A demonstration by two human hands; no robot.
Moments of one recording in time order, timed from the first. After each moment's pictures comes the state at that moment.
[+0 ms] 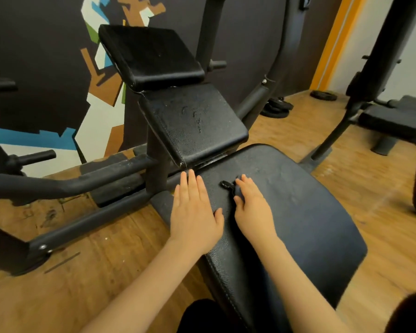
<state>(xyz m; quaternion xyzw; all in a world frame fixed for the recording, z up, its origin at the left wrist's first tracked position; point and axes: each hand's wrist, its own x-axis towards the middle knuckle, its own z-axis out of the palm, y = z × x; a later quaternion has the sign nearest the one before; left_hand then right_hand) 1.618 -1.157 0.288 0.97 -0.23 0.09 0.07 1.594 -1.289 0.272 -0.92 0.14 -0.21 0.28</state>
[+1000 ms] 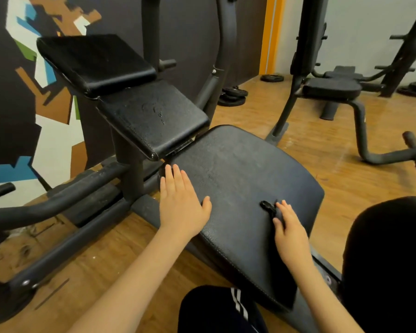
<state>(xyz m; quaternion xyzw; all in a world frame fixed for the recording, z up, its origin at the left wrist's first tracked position) 1.599 -1.150 0.283 0.94 -0.31 0.10 0.03 1.450 -1.304 0.205 -0.82 0.36 -0.28 0.34</state>
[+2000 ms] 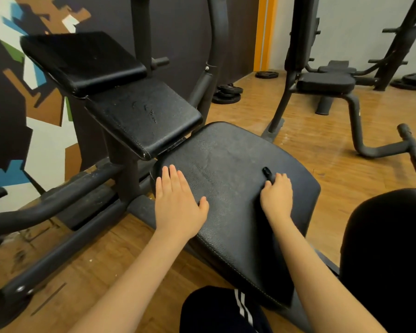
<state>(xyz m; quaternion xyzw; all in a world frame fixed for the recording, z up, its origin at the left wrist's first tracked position) 1.594 -1.153 0.279 0.94 -0.32 0.11 0.02 1.518 -1.349 0.226 -0.76 0.48 -0.29 0.32</state>
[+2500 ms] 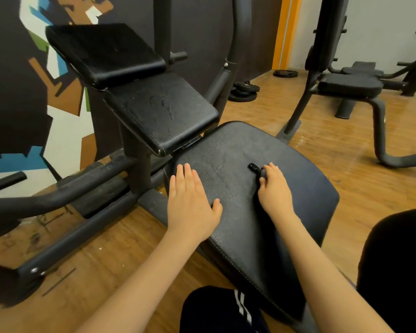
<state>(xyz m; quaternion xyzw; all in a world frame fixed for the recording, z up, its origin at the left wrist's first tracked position) 1.594 -1.153 0.279 0.94 -0.32 0.11 0.02 1.543 -1.338 0.243 -0.87 0.33 -0.23 0.29</state>
